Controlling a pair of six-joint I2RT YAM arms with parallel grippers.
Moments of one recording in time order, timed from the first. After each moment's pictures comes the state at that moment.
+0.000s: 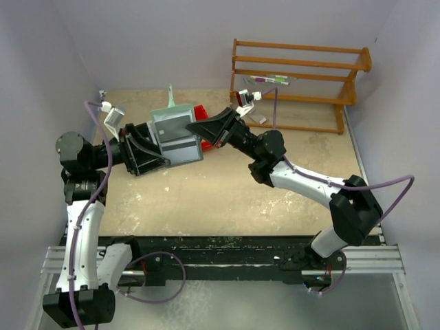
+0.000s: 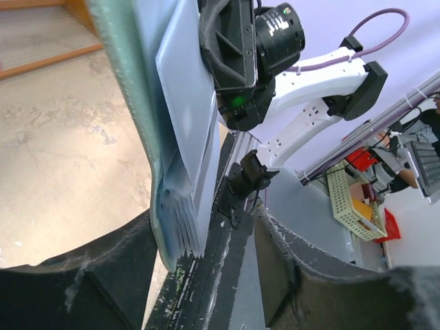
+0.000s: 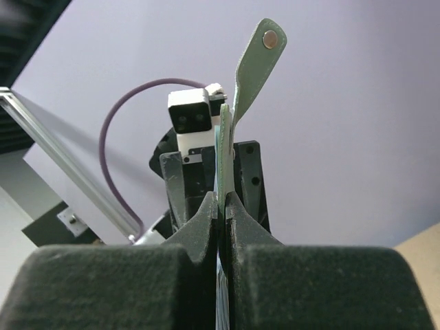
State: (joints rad) left arm 0.12 0.84 0.94 0.07 1.39 -0.75; right arm 0.77 1.55 1.06 1.12 -0.41 1.14
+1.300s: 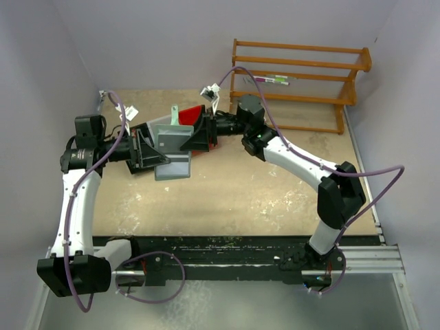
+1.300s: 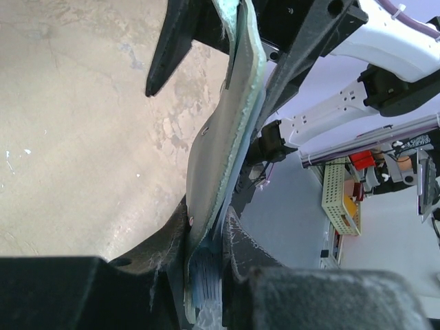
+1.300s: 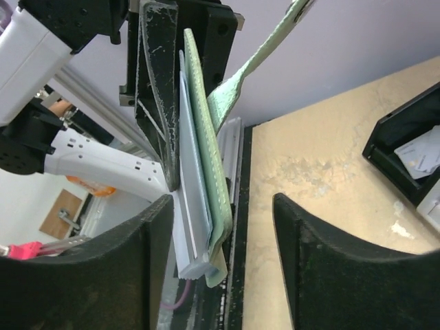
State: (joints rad) left arm 0.12 1.09 1.17 -0.83 1.28 -0.11; right arm 0.68 1.73 1.40 0.43 -0.97 0.64
